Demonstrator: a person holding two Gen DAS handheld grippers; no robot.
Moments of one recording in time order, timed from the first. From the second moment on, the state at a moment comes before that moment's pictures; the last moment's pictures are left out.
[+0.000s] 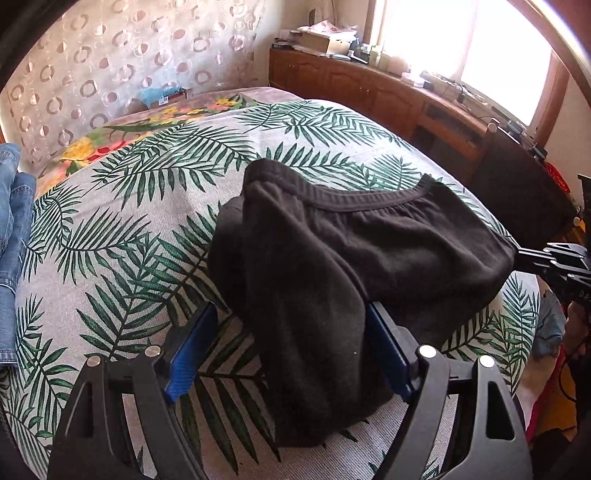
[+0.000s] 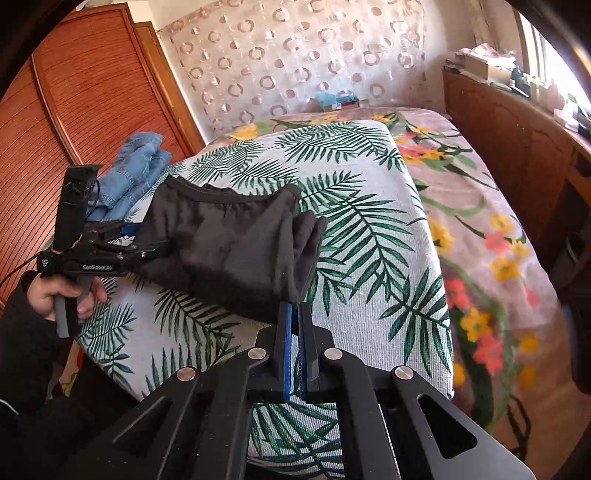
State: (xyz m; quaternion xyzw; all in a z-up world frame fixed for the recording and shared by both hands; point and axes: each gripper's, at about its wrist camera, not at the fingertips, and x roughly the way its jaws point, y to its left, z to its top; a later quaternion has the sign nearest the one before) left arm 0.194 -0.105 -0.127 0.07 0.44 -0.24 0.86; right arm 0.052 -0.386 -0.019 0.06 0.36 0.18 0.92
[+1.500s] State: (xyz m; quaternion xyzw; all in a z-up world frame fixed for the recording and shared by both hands) left arm 0.203 -0.099 -0.085 0.05 0.40 -0.26 0.88; right arm 0.131 -0.339 -0.011 0.02 0.33 0.17 0.93
